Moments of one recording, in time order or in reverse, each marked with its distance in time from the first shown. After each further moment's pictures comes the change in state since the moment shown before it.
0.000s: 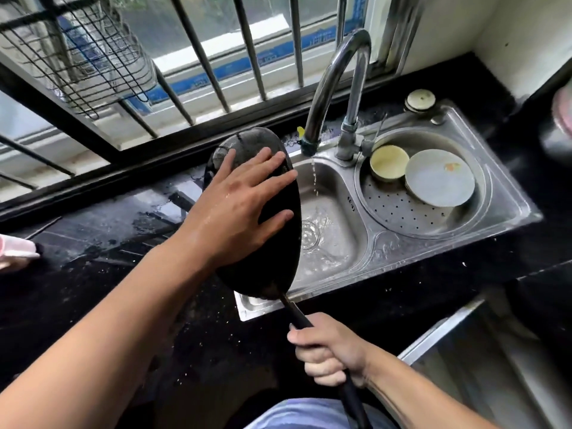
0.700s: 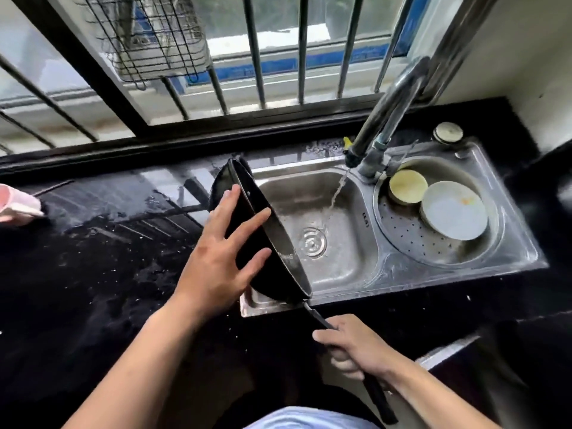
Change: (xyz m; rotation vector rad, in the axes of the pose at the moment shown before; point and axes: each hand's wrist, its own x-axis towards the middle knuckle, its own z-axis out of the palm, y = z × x) left_hand -0.109 -0.014 0.054 -0.400 0.222 -0.400; right_hand -0.002 -0.009 -0.023 -0.398 0.378 0.065
